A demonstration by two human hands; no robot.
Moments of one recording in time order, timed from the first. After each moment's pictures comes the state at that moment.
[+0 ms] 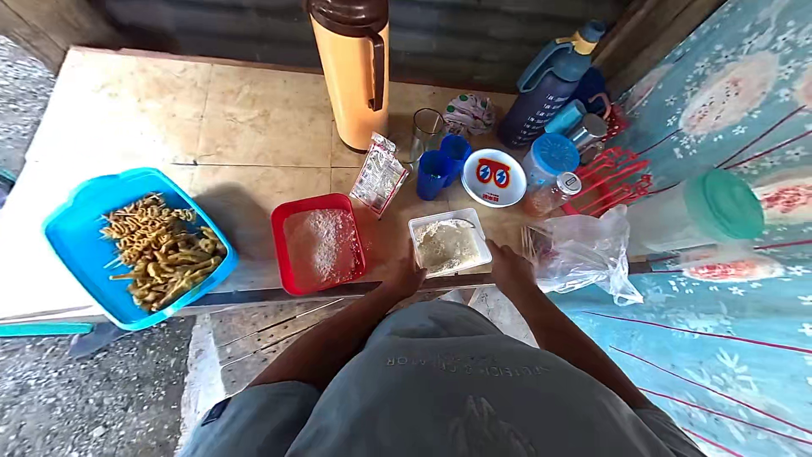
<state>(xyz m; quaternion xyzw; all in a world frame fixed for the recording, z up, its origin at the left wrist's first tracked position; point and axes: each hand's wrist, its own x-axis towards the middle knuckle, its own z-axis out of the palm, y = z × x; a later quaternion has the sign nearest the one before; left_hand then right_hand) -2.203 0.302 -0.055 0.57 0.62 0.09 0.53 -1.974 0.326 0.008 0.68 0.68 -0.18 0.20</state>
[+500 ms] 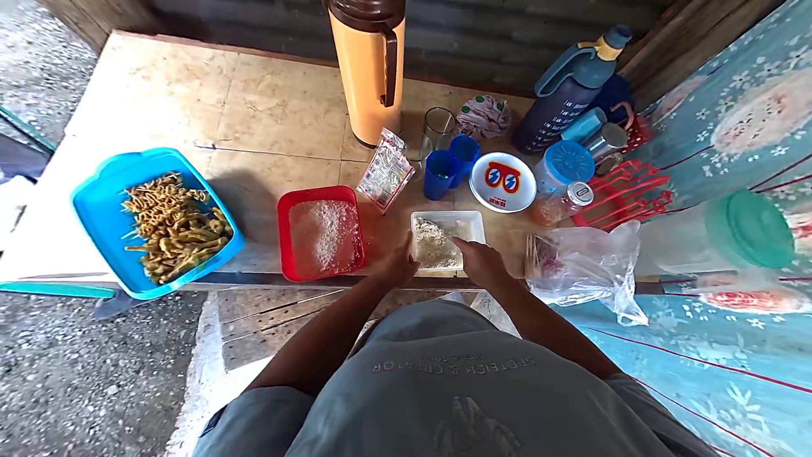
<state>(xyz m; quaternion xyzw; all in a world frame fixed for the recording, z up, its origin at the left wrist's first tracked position) -2.212 0.315 -0.064 0.56 0.64 0.09 0.52 -1.998 0.355 -0.019 0.56 0.78 -0.26 0.12</state>
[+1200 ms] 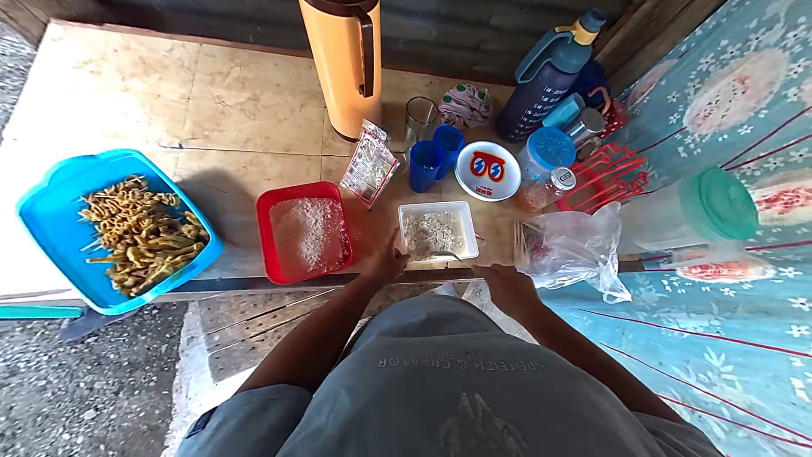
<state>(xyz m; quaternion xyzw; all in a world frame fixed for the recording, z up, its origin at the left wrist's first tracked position) -2.209 0.306 -0.055 0.48 0.64 0.16 0.58 -1.936 0.288 0.014 0.56 0.78 -0.21 0.16</state>
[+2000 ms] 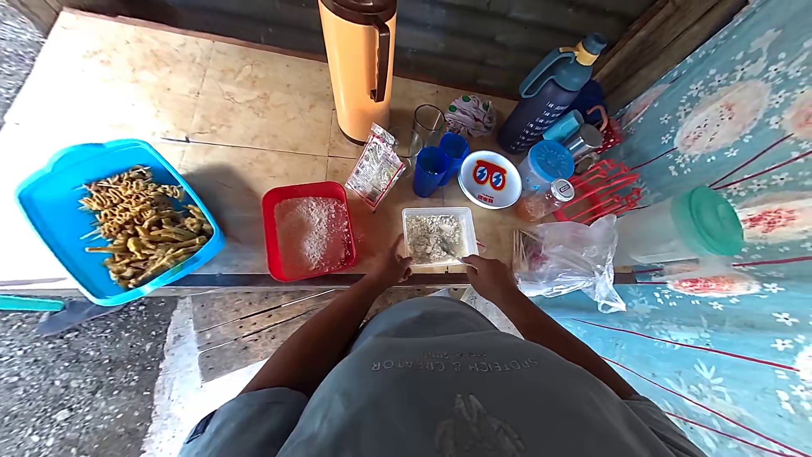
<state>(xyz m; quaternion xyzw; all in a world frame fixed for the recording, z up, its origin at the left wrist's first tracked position) -2.205 0.301 -0.054 0.43 0.64 0.19 0.61 -1.978 0.322 0.007 0.63 0.70 -0.28 0.19</state>
